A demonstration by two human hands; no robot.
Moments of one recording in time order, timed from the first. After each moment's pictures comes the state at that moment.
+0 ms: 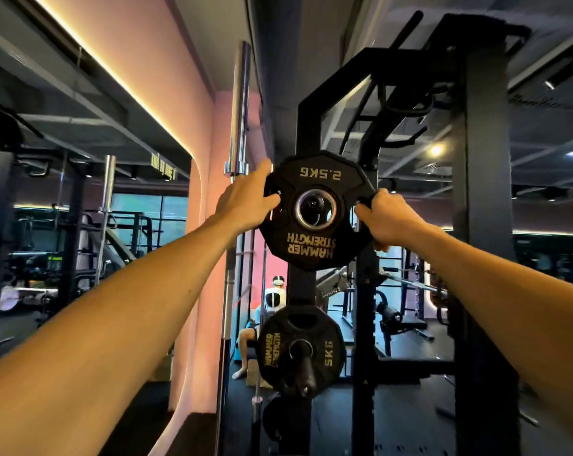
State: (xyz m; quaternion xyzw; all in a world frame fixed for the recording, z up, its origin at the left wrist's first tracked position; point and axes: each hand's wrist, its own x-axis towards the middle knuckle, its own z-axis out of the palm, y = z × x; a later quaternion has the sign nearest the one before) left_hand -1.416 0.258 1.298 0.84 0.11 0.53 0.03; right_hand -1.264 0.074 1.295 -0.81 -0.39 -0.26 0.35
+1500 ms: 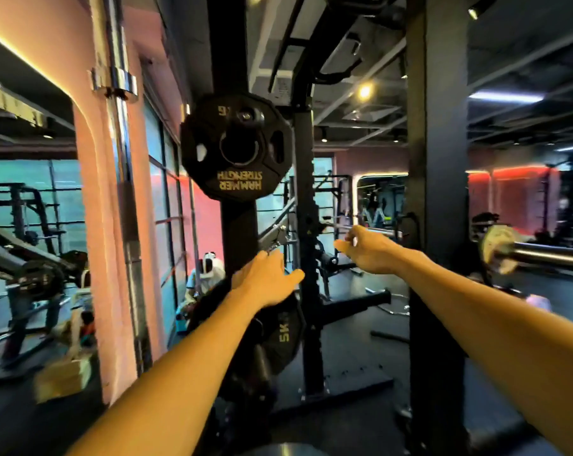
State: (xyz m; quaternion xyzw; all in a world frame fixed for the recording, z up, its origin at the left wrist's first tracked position) left_hand -1.182 0.308 1.131 0.95 0.15 0.25 0.11; right_hand -1.080 0.123 1.165 -0.91 -0.30 -0.10 0.27
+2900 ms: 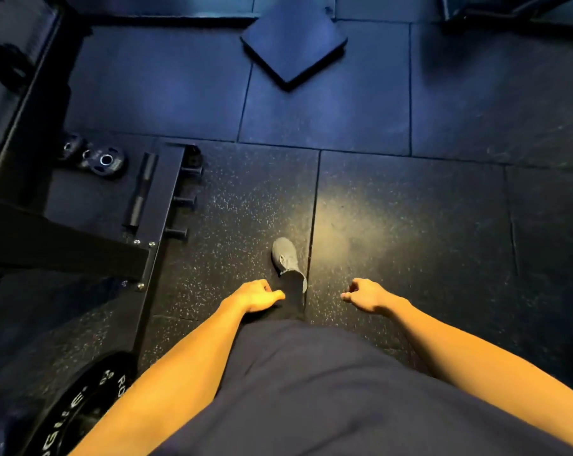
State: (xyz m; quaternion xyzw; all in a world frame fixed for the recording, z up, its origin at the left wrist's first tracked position) left_hand -1.189 -0.359 0.537 0.82 -0.15 -0.56 0.03; right_hand -1.357 -0.557 0.521 -0.75 0.38 0.38 0.38
